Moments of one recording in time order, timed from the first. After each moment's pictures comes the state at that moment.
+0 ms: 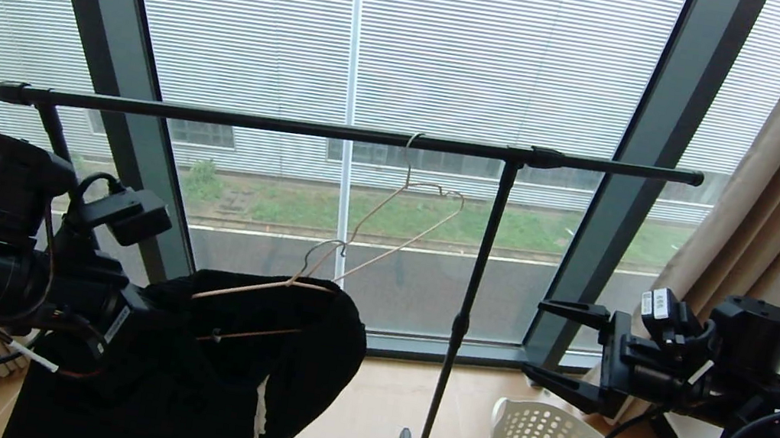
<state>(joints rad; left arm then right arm) -0.08 1.56 -0.81 0.08 -0.41 0.44 0.06 2.00 -0.55 -1.15 1.06 -0.35</state>
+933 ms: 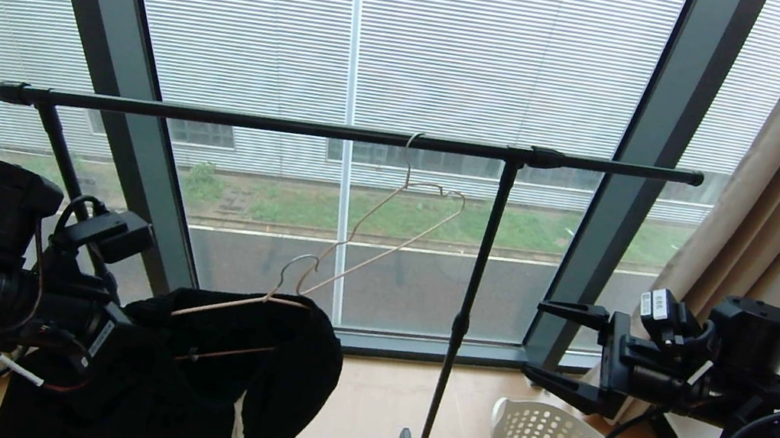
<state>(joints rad) 0.00 1.60 -0.75 0.08 -0.41 0.44 0.06 2.00 -0.55 -1.15 1.06 -0.35</state>
